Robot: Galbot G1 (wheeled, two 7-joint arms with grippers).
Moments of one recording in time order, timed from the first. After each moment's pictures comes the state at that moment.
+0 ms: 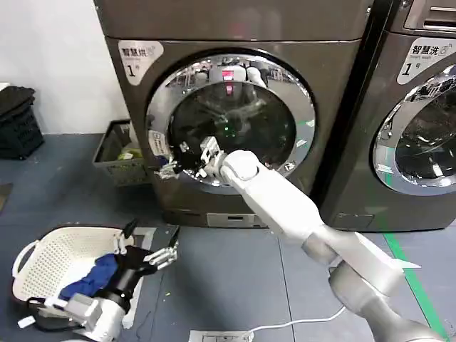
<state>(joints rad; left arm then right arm) 1.69 -1.45 -0.66 -2.48 -0.08 0.31 0.21 0.00 1.53 -0.47 0.93 0.62 -0.13 -0.59</state>
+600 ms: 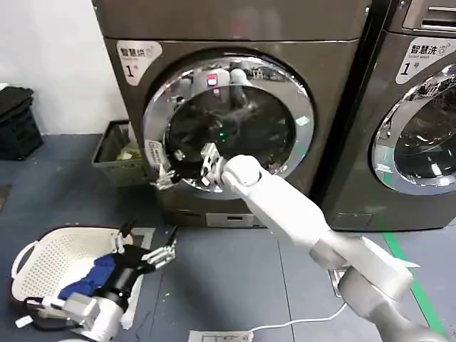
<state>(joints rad) 1.69 -1.45 -0.69 -2.48 -0.09 0.31 0.20 -0.04 1.44 -0.52 1.11 0.70 -0.16 -0.61</state>
